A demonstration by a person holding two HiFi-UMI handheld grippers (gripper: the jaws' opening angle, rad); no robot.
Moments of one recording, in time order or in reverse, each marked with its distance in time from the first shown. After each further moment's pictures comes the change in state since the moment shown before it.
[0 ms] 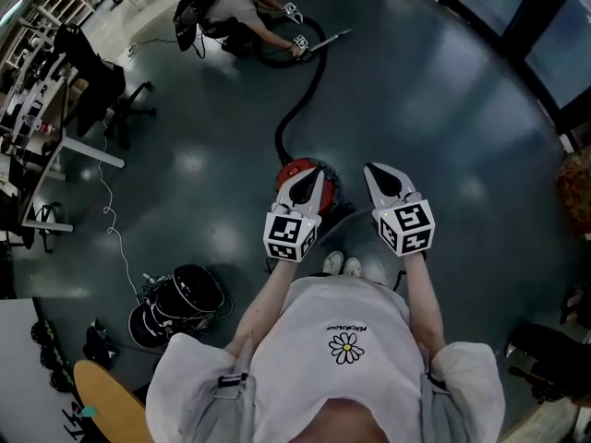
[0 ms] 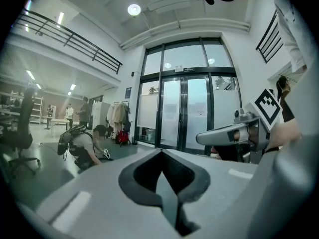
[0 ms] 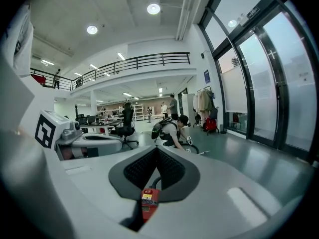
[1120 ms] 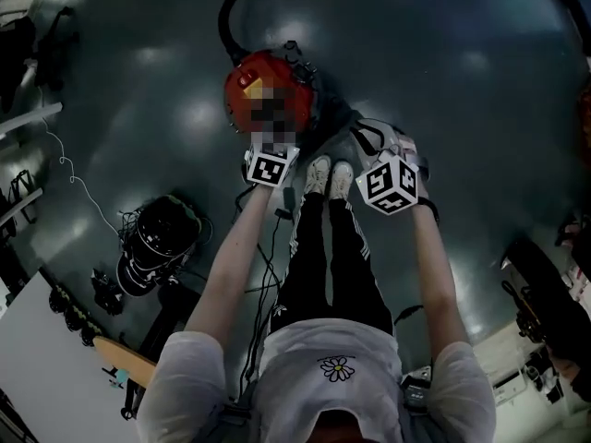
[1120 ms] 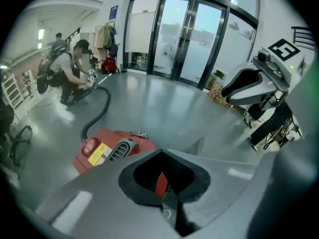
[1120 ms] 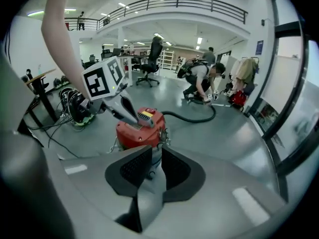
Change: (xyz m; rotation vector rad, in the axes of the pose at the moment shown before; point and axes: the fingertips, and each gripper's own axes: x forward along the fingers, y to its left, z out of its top) left arm 0.074 0.053 -0.400 -0.014 0.843 -0.134; right arm 0.087 -0.039 -0.319 -0.401 0.620 0.201
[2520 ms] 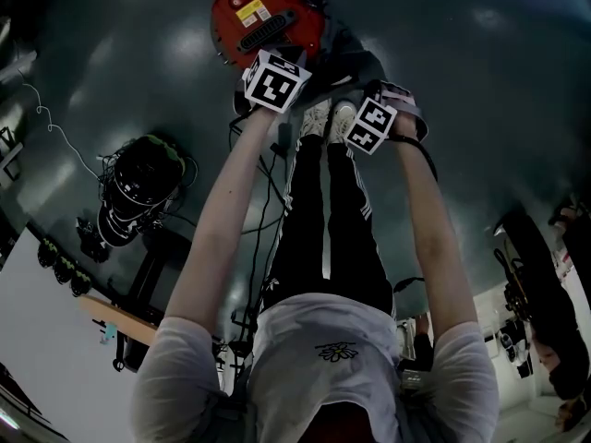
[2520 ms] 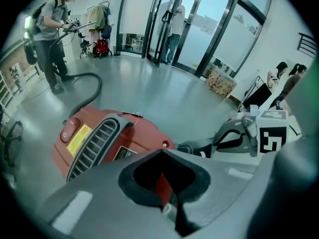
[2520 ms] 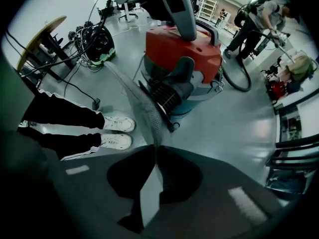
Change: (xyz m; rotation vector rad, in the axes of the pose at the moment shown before) left arm 0.053 0.007 -0.040 -0.001 0.165 -0.099; right arm 0.121 0.101 -0.174 -0.296 0.589 0.177
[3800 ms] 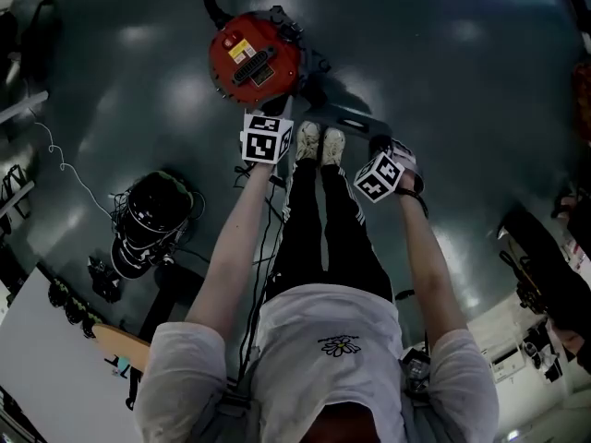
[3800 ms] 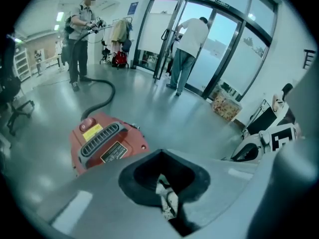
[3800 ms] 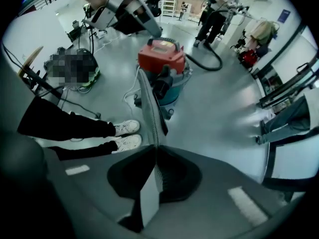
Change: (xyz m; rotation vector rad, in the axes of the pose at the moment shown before) left arm -0.069 -0.056 0.008 -0.186 -0.200 0.044; right arm -0.094 0.060 -0.086 0.362 -0.037 -0.026
